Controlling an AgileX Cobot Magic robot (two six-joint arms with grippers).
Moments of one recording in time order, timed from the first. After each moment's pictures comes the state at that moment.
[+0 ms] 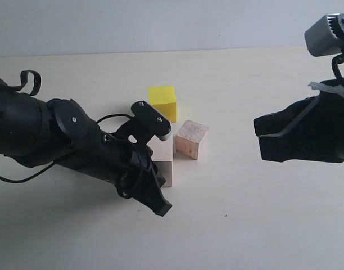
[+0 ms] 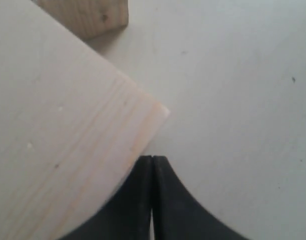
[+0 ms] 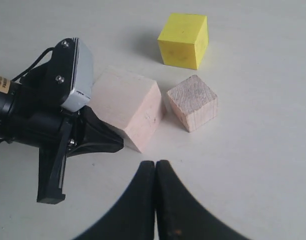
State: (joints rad) left arm -0.78 1.82 -0.84 -0.95 0.22 1.07; right arm 0.62 0.94 -0.56 0.23 0.40 0.03
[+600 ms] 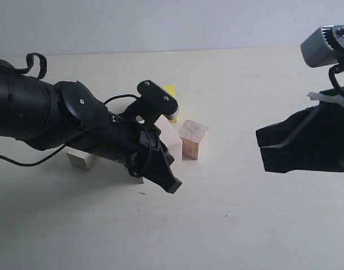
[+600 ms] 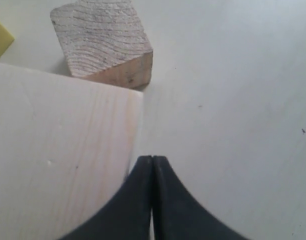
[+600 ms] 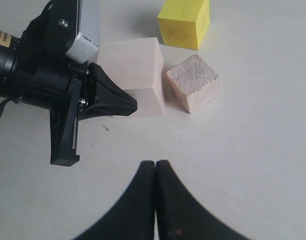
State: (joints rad) left arm -0.77 1.84 -0.92 -0.94 0.21 1.07; right arm 0.62 0.94 -0.56 0.23 0.46 0.03
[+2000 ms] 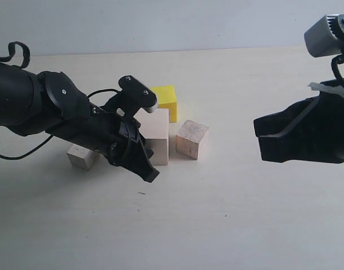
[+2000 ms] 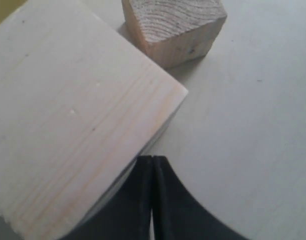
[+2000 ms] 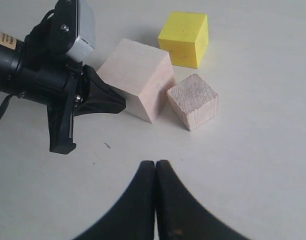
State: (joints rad) left arm -0.66 1.84 -0.92 -0.80 0.26 1.02; right arm 0.62 0.94 -0.56 0.24 0.41 0.03
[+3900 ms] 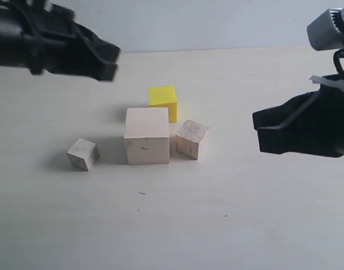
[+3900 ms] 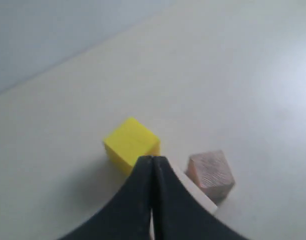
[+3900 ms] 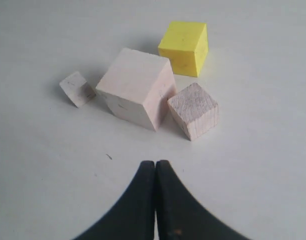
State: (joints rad) left arm -0.51 1.36 -0.92 -0.87 0.29 0.96; right arm 0.62 0.94 -0.56 0.24 0.36 0.04
